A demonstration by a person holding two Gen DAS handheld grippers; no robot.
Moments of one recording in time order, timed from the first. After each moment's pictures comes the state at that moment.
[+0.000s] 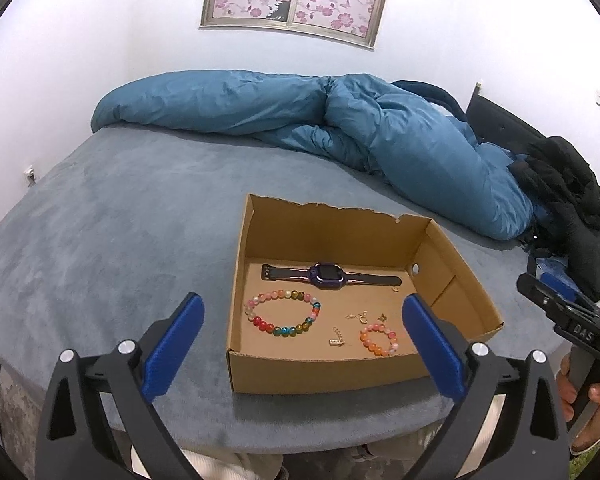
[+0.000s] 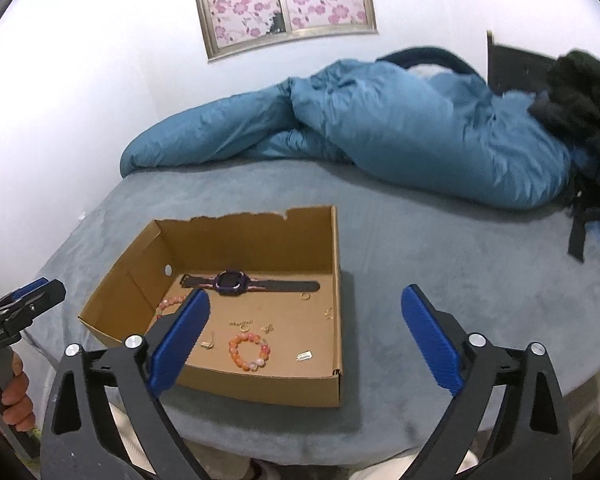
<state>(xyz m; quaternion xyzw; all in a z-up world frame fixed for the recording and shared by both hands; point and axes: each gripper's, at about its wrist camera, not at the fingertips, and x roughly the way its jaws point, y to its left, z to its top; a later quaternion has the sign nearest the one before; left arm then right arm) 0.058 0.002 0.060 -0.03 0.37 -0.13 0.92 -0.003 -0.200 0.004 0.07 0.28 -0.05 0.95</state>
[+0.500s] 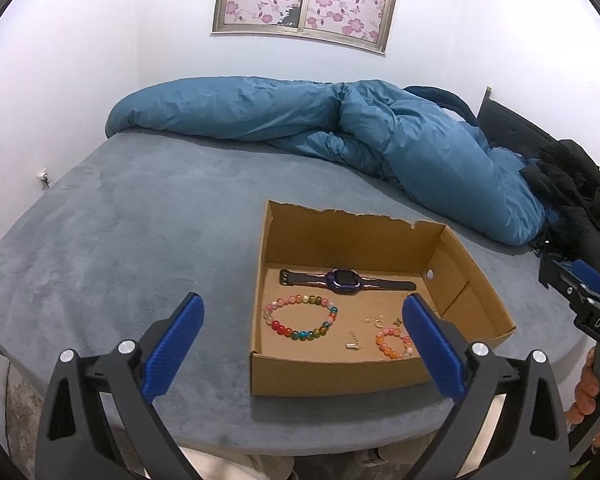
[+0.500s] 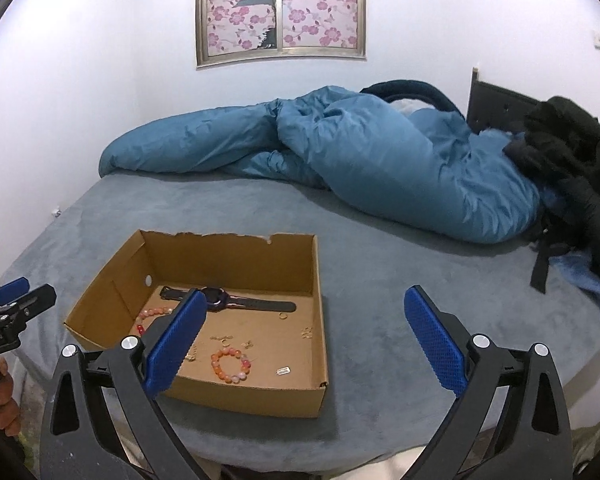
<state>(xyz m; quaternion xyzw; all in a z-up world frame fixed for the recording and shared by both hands) 0.055 0.013 0.062 -0.02 0.35 -0.11 0.93 -0.010 -0.178 0.026 0.02 0.26 -0.11 0.96</state>
